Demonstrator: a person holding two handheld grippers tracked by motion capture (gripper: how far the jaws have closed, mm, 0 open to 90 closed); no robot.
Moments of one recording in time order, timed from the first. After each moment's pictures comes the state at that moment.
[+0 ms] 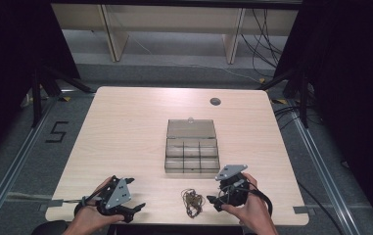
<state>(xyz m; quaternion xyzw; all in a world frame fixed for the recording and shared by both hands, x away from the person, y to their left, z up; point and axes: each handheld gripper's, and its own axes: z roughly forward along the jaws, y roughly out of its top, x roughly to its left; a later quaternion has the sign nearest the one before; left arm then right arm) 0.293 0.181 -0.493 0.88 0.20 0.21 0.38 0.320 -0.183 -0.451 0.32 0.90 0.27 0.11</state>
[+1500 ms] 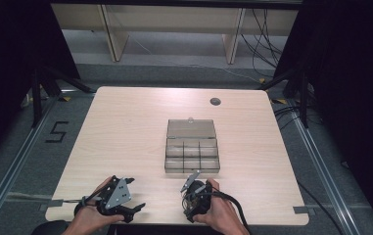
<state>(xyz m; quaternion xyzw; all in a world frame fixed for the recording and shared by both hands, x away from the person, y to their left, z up) 0.293 0.181 -0.492 0.88 0.19 0.21 0.37 0.322 -0.101 -0.486 0.25 0.95 0.17 0.05</state>
